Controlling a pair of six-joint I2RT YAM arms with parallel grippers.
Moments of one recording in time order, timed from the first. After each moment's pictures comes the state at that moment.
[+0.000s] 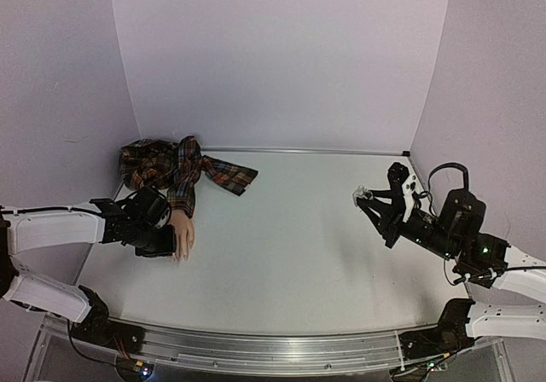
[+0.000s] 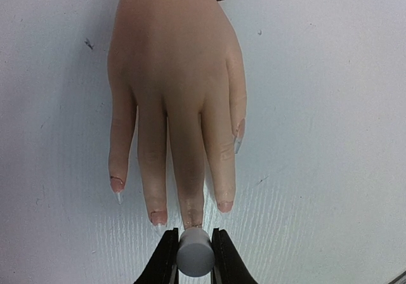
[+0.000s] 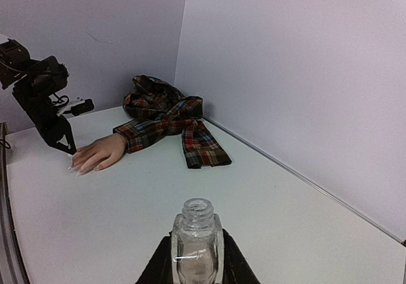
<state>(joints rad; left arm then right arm) -0.64 1.23 0.65 -0.50 -0.13 -0.71 0.86 0.70 0.53 0.11 0.06 -0.16</state>
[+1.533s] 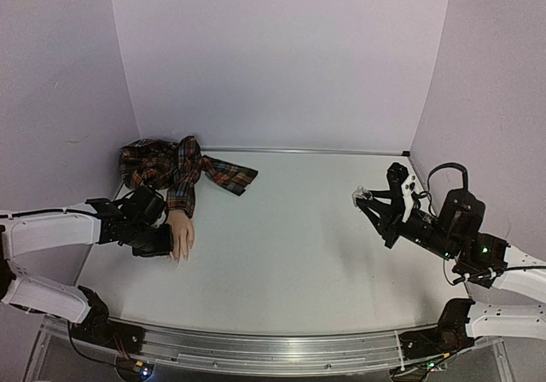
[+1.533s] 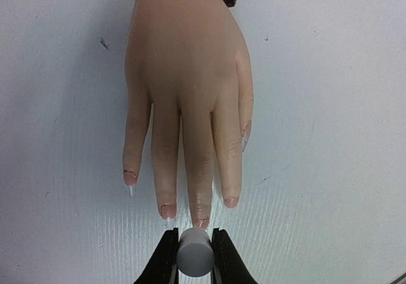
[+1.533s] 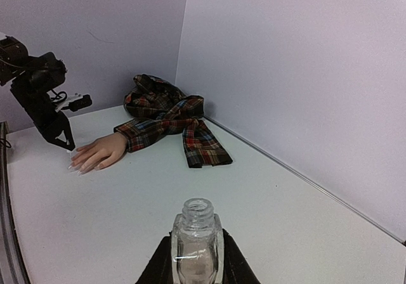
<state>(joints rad) -0.64 1.19 0.65 -0.54 -0.15 -0.73 0.86 0.71 0.53 0.11 0.06 -0.16</state>
